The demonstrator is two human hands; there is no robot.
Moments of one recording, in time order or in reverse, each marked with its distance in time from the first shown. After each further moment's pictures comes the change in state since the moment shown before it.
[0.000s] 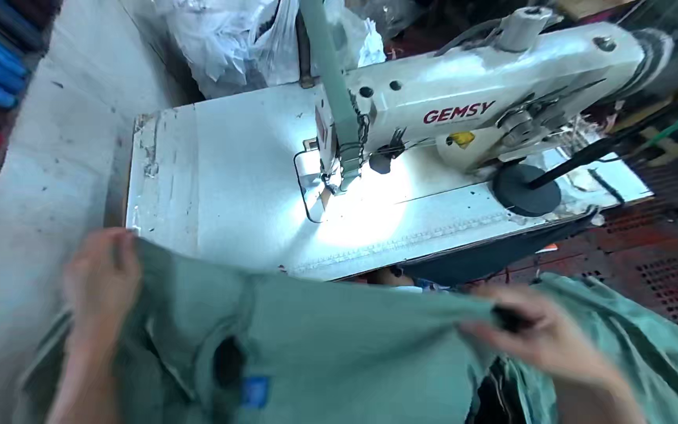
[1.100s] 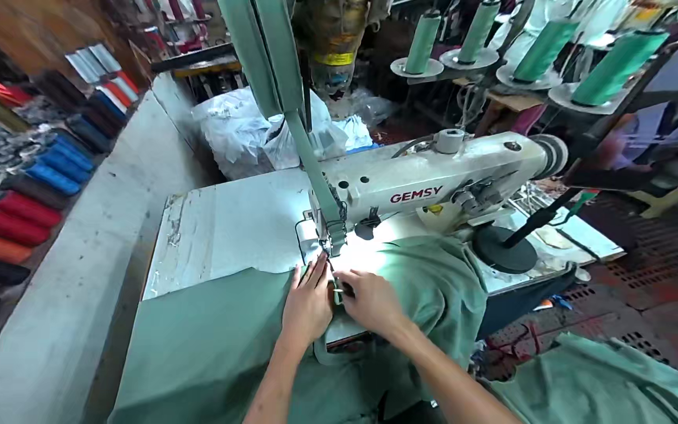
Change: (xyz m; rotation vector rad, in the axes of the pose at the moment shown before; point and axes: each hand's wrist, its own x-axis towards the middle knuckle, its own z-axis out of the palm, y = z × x) left_hand 0.009 0.228 0.146 -0.143 -0.358 0.374; right_hand 0.153 0.028 0.107 -0.632 -0.121 0.362
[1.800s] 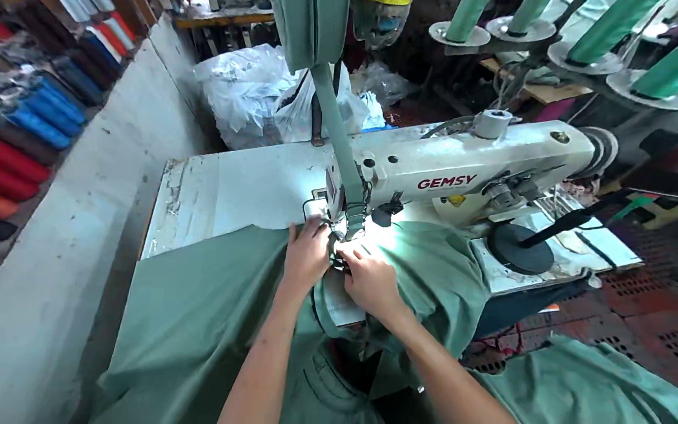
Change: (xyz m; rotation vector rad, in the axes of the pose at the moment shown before) left_hand 0.050 -0.023 -0.016 -0.163 0.063 -0.167; right_hand 0.017 -0.007 0.024 -0.204 0.139 -0.043
